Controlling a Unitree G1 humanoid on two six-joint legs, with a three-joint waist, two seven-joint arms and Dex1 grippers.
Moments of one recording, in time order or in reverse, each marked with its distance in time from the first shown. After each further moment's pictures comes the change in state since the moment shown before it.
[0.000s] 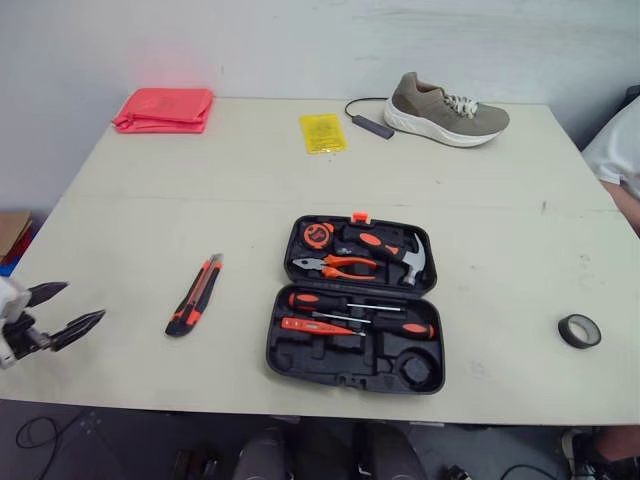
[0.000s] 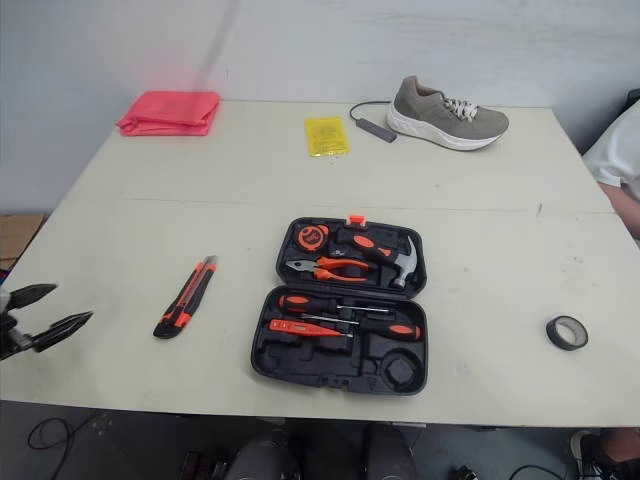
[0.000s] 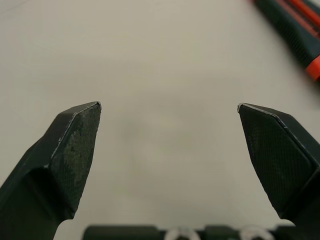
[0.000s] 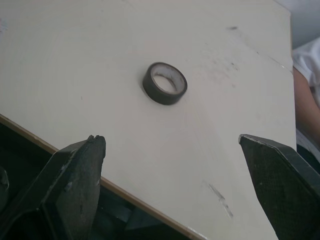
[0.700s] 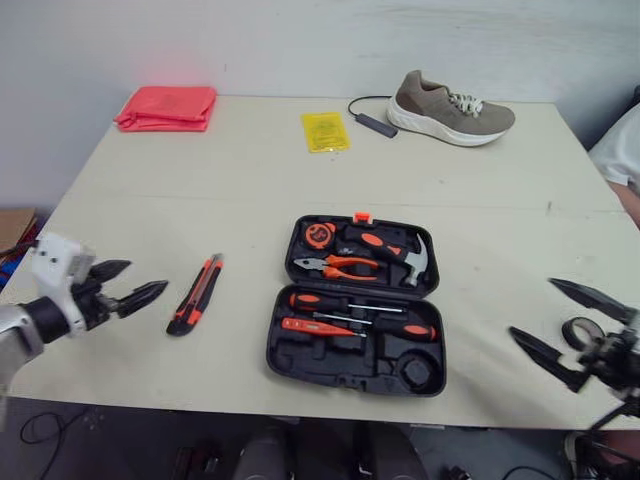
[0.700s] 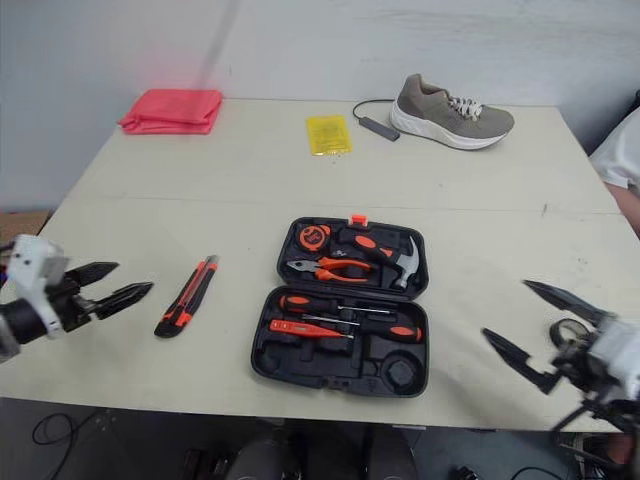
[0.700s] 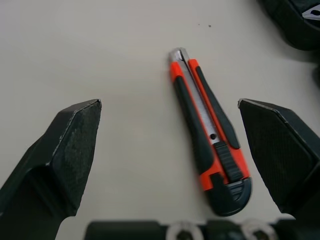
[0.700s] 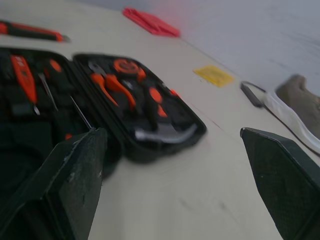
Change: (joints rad) left arm -0.088 -0.107 -0.119 -0.791 -0.251 0.909 0.437; right arm -0.318 0.097 0.485 -0.790 0.032 0.307 -0.229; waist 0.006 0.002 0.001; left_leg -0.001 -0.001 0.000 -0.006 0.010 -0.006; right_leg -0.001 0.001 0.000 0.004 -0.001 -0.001
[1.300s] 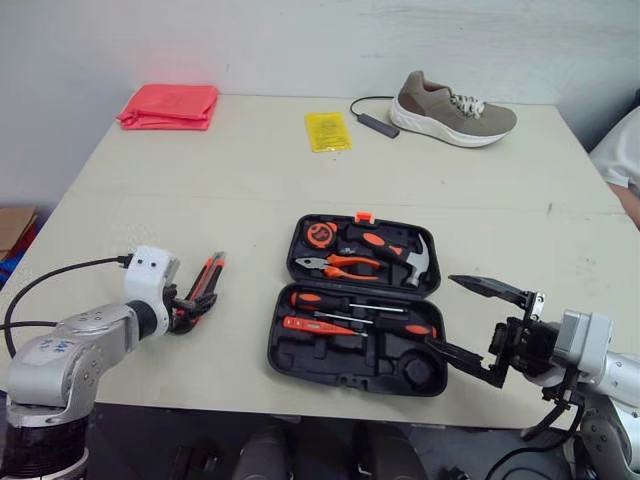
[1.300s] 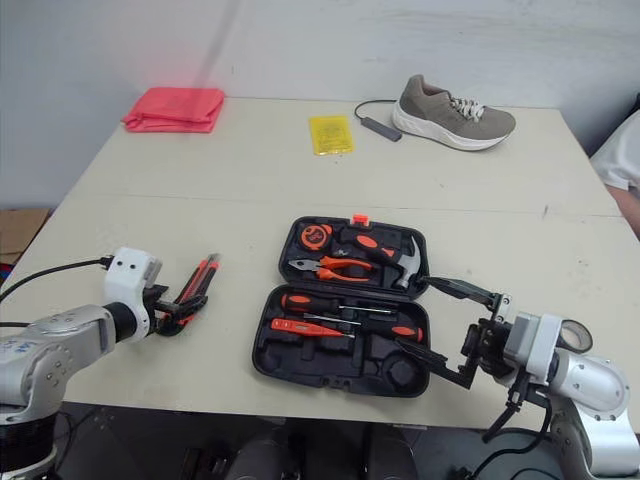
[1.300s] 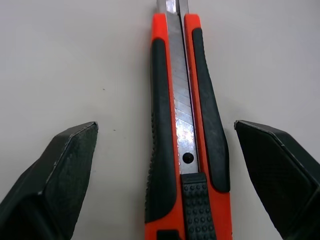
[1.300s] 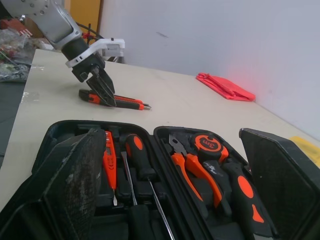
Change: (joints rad) left arm -0.147 -0.202 -0.229 -0.146 0.122 0.349 0.406; right arm -0.127 0.037 0.213 -0.107 -0.006 0.049 0.041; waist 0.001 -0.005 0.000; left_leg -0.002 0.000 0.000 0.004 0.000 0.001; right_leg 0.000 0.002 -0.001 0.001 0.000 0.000
